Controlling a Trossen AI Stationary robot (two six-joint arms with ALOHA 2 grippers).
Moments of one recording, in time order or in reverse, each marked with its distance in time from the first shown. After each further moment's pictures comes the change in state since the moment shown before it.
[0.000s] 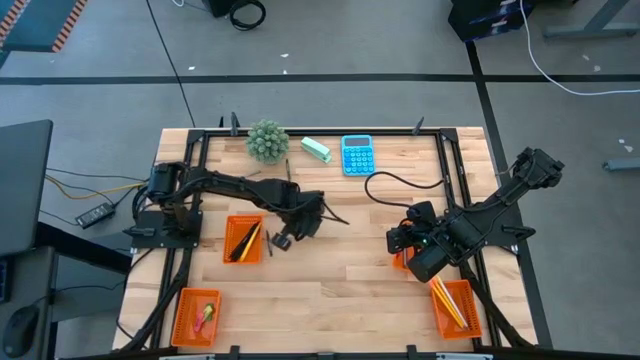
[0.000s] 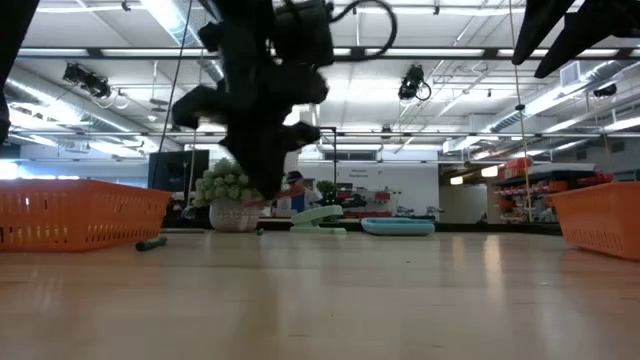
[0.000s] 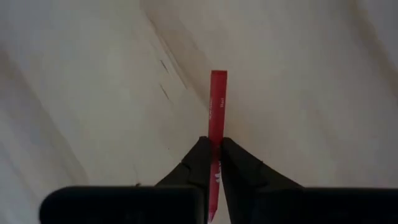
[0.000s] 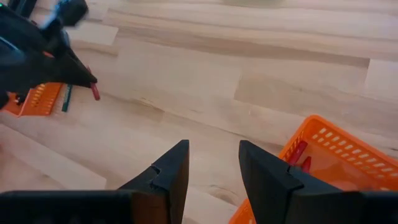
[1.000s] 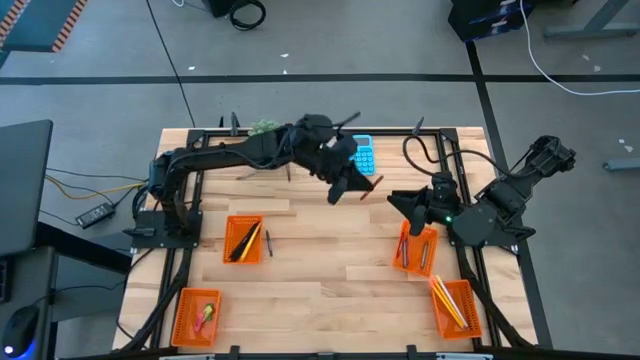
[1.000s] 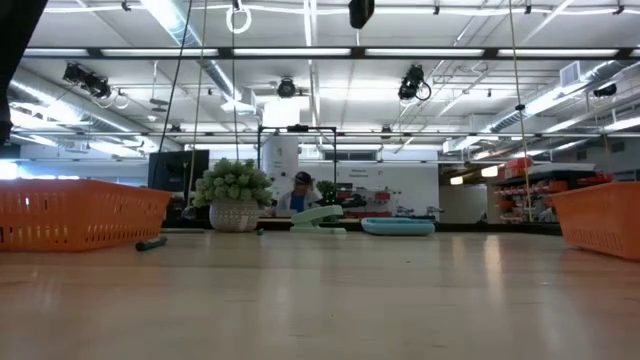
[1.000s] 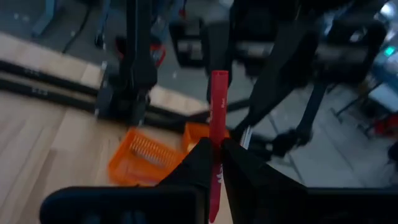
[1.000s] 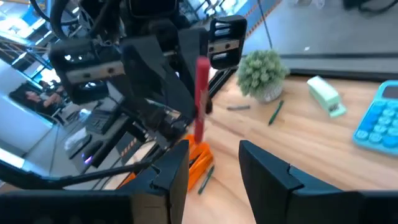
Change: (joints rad) left arm 0.139 -0.005 0.544 0.416 0.365 -0.963; right arm 0.000 -0.299 0.000 0.579 0.392 -0.792
